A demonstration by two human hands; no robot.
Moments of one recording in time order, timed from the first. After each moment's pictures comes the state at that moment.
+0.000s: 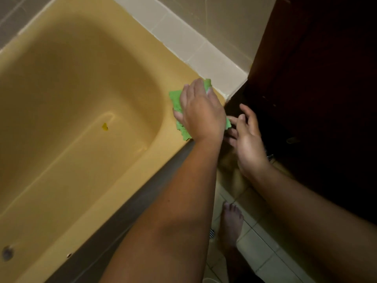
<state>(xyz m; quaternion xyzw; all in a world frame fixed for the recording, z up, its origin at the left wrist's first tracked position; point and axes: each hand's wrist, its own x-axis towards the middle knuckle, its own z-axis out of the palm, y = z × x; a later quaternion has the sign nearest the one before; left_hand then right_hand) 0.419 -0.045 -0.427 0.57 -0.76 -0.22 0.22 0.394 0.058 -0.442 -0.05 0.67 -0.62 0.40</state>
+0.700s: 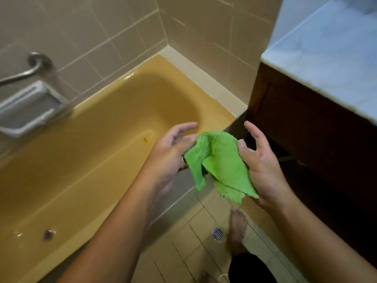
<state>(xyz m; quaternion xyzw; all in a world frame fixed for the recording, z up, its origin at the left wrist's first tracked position) 0.701 0.058 -0.121 0.42 -0.53 -0.71 0.19 0.555 0.193 -0.150 -0.13 0.52 -0.70 0.47</state>
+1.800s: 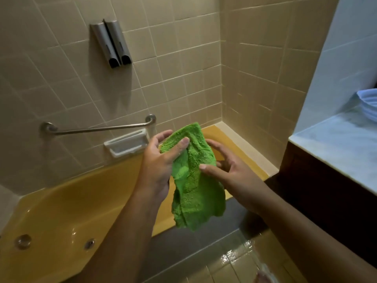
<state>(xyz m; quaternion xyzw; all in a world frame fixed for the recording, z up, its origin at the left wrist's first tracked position) 0.907 0.136 0.110 0.38 -0.49 -0.61 0.50 0.735 0.224 0.084 -0.50 0.46 -0.53 0.51</state>
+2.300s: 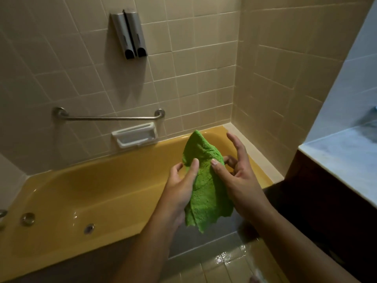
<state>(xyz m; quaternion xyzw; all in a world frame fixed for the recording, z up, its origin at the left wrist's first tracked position) 0.897 0.174 0.061 0.48 -0.37 -0.68 0.41 0.750 0.220 0.071 -0.44 0.46 -0.63 0.44</state>
